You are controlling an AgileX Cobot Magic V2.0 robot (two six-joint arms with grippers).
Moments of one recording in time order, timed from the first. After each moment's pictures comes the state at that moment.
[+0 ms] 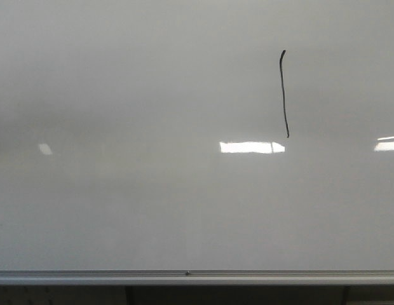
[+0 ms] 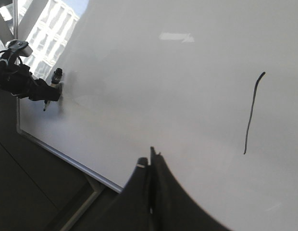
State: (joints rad) left arm 0.27 1.65 -0.92 -0.73 0.38 0.92; right arm 0.14 0.62 -0.58 1.01 0.56 -0.82
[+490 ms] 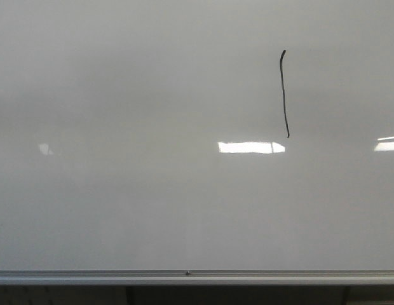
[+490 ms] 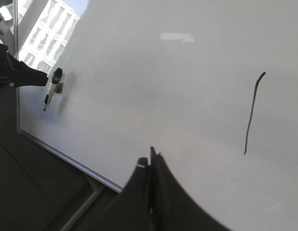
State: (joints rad) left arm 0.27 1.41 -0.92 -0.68 0.54 0.92; right arm 0.14 0.62 -0.58 1.01 0.56 -0.82
